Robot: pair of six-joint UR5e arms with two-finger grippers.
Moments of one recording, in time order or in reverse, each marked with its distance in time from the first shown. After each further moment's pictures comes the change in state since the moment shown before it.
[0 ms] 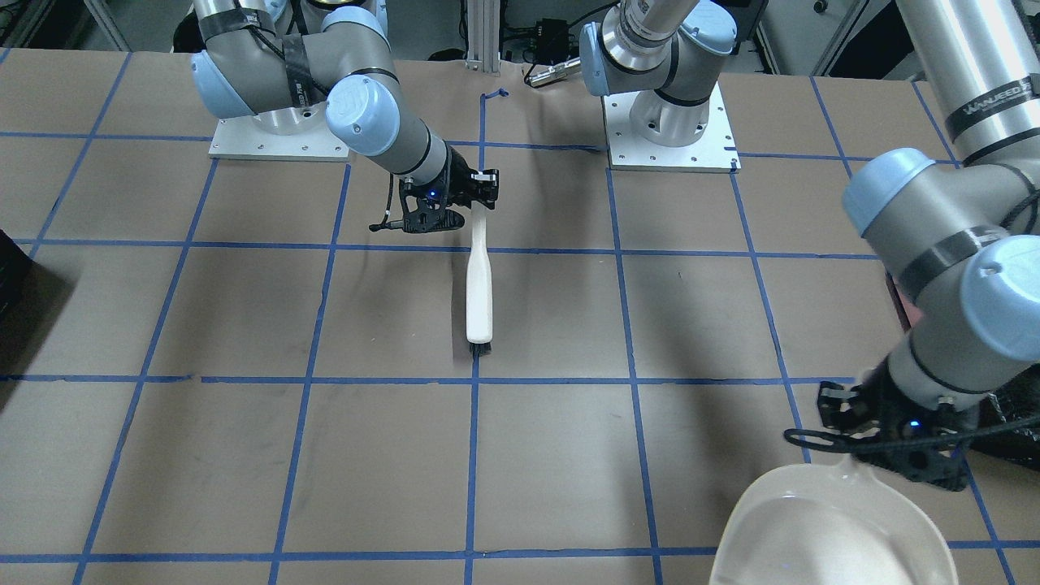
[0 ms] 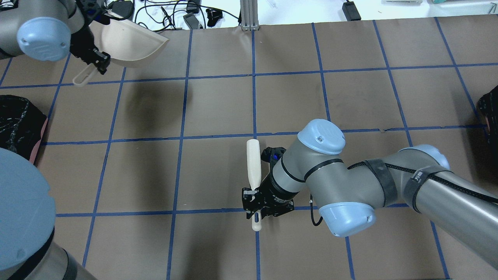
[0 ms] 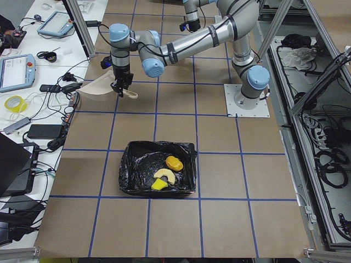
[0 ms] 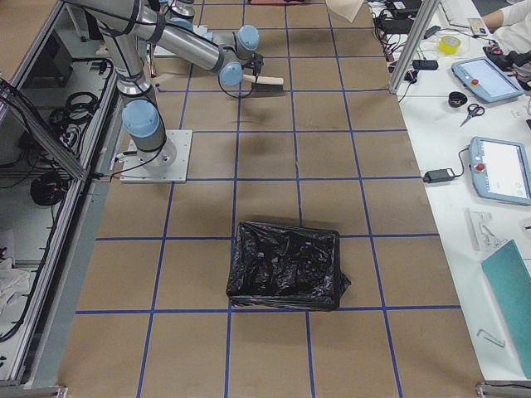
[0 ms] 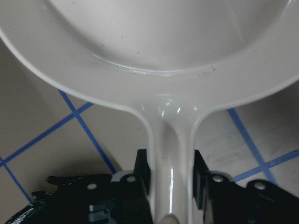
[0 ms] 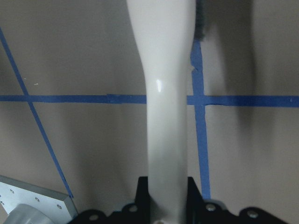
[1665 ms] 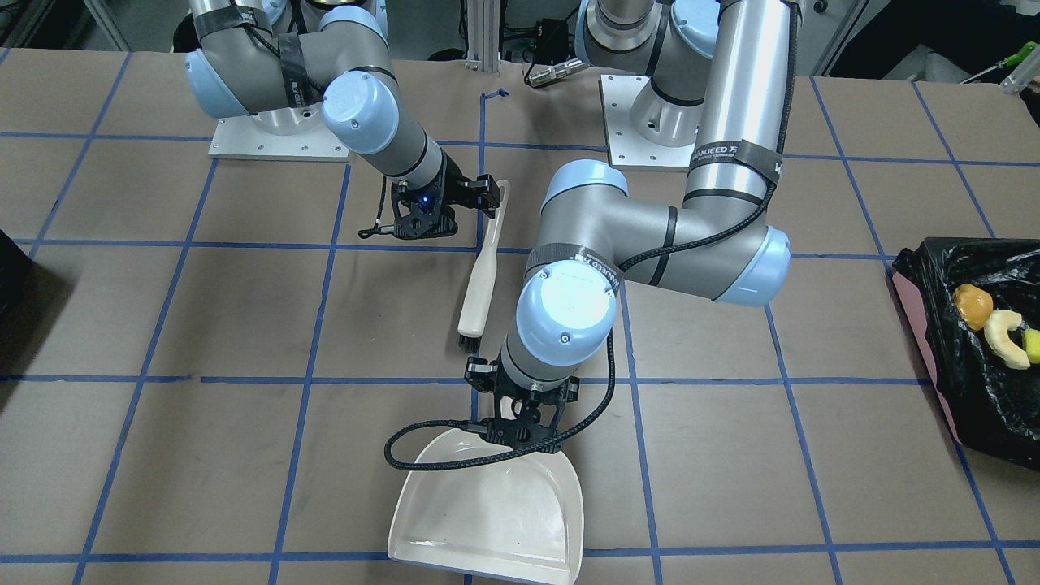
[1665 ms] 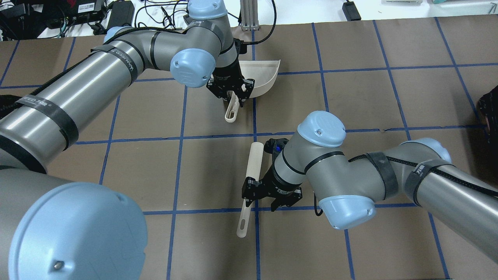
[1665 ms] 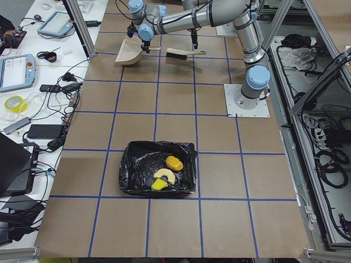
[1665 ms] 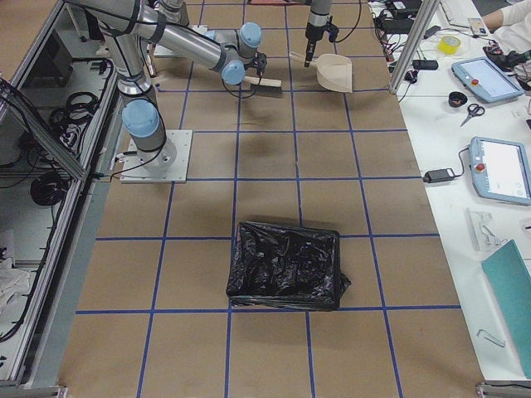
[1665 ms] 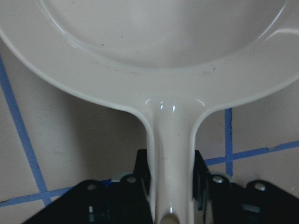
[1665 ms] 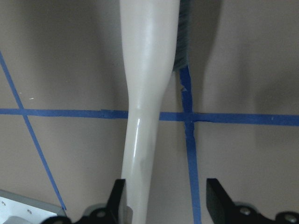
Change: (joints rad) left arm -0.444 -0.119 0.019 -0.079 -0.245 -0.661; right arm -0.009 -0.004 -0.038 -0.007 -0.103 -0.006
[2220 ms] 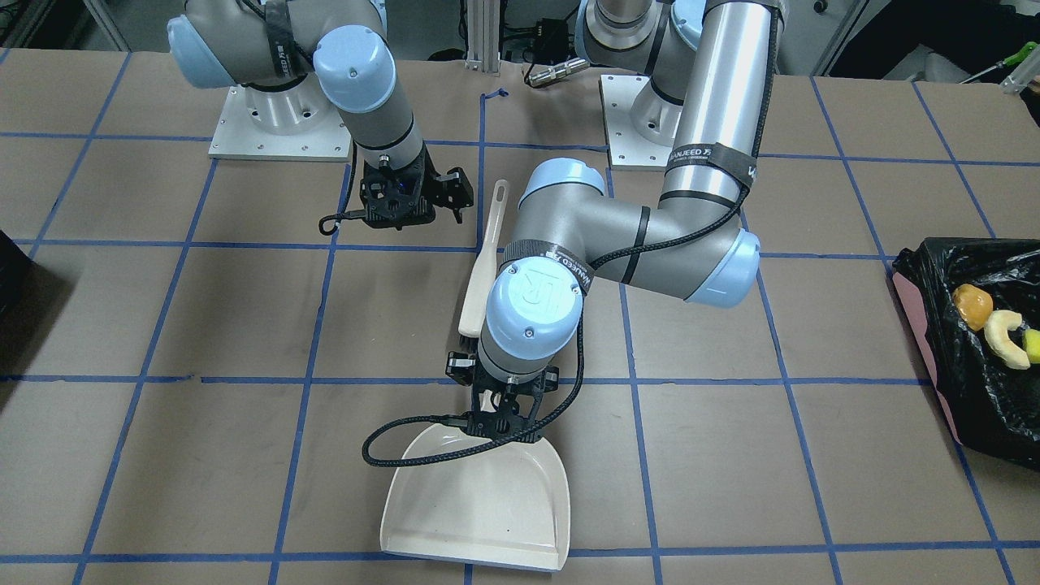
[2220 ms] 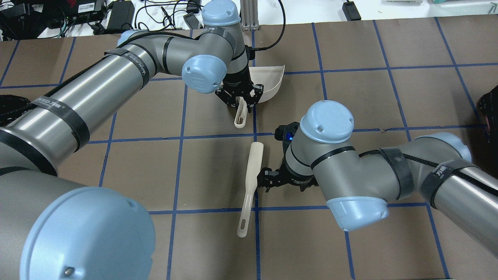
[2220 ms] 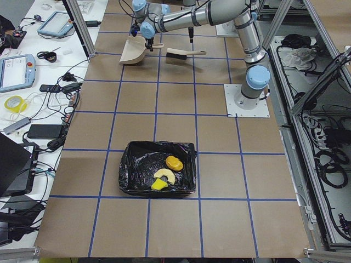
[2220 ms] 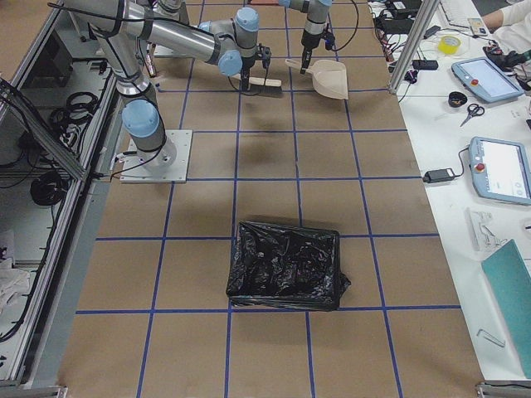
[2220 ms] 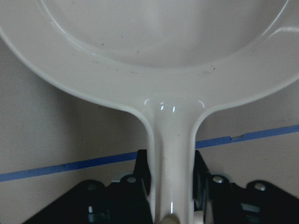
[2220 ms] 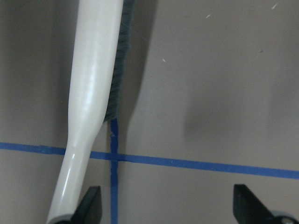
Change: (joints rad) left arm -0.030 -0.010 -0.005 0.000 0.003 -0.090; right arm -0.006 -0.088 -0.040 0.045 -0.262 -0.122
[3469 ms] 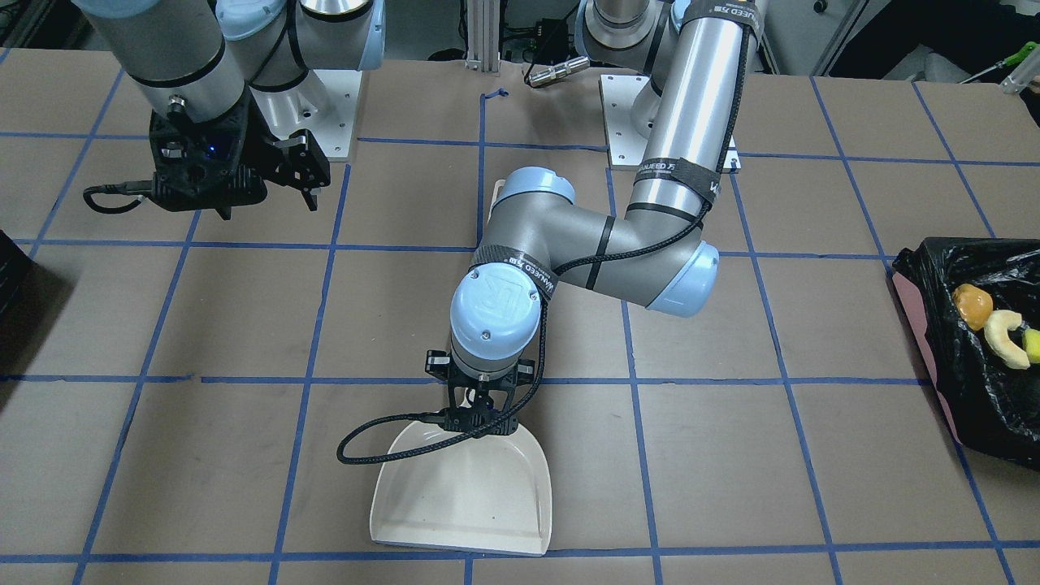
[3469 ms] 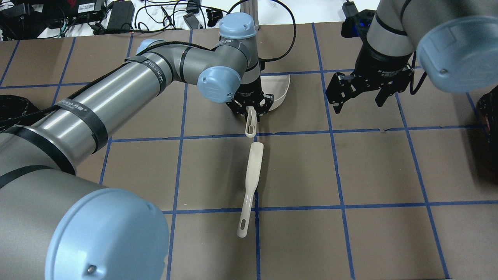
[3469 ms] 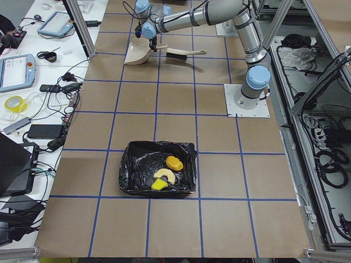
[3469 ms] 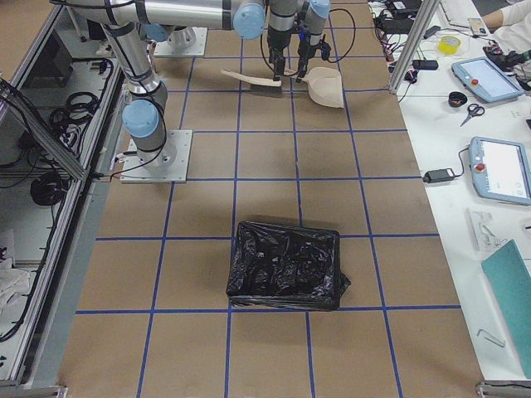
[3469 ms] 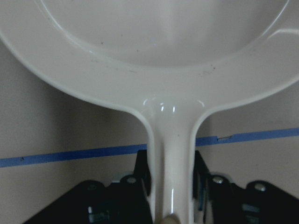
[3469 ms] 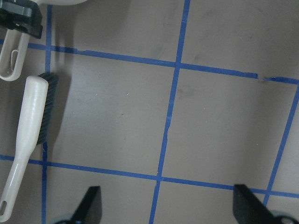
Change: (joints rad) left arm -0.044 -0.032 -0.007 0.014 0.007 -0.078; right arm -0.273 0.013 -0.524 0.559 -0.144 -0.354
